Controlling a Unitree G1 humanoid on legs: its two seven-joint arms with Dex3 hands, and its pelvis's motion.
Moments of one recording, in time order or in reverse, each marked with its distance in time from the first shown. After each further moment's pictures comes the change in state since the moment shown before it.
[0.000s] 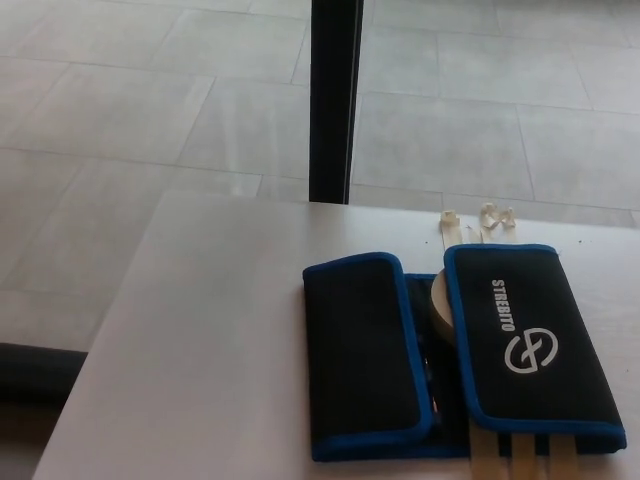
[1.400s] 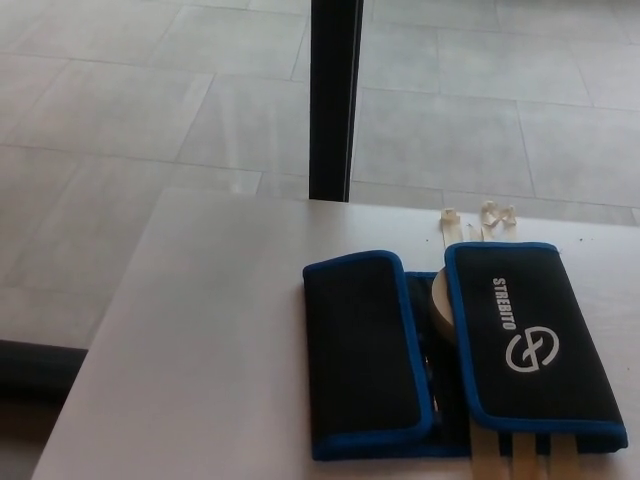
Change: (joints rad) left_arm -0.110 0.052 0.222 0.149 -0.094 0.001 -0.004; right_arm -0.251 0.096 -0.052 -0.793 0.242 0.110 -0.136
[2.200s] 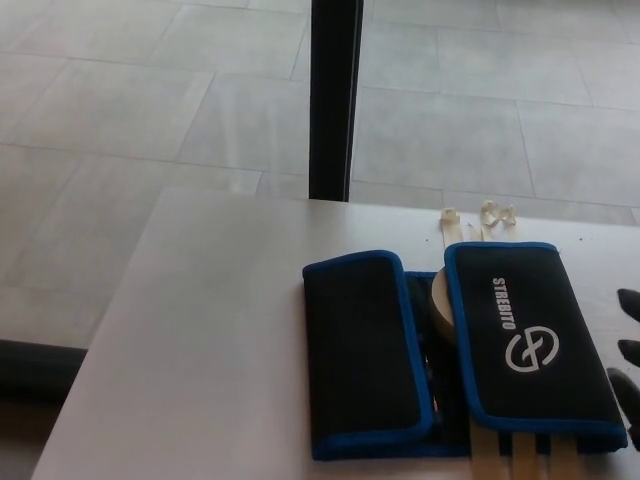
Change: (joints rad) left_arm -0.008 0.000 0.006 0.019 -0.002 0.000 -0.006; right_arm 0.317 -0.094 0.676 -0.146 -0.273 -0.194 0.137
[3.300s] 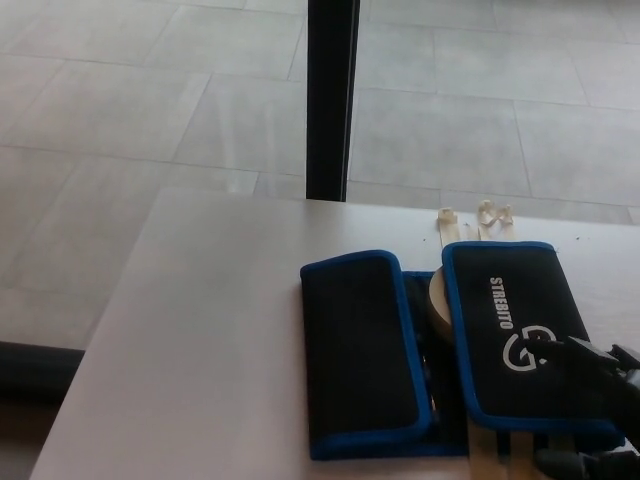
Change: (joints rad) left_arm -0.002 0.000 -0.001 0.012 0.001 0.000 -0.001; right_arm -0.091 -0.193 0.293 0.069 -0.419 -0.121 -0.128
